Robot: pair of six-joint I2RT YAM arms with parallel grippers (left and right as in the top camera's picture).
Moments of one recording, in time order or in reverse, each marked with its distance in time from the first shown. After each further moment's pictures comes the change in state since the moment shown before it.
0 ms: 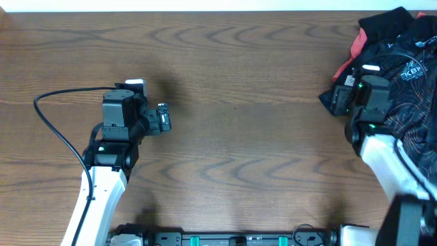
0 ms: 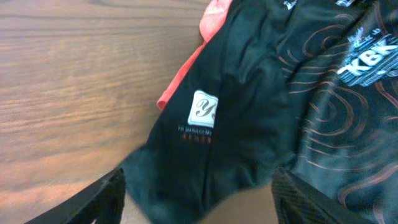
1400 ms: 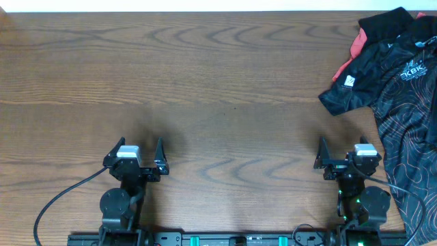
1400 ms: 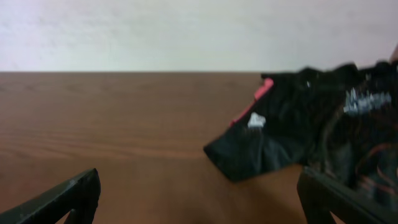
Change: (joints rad) left arm 0.000 -1.109 -0.753 0.294 -0.008 0.048; right arm 0.038 -1.432 -0.748 -0.133 -0.245 0.019
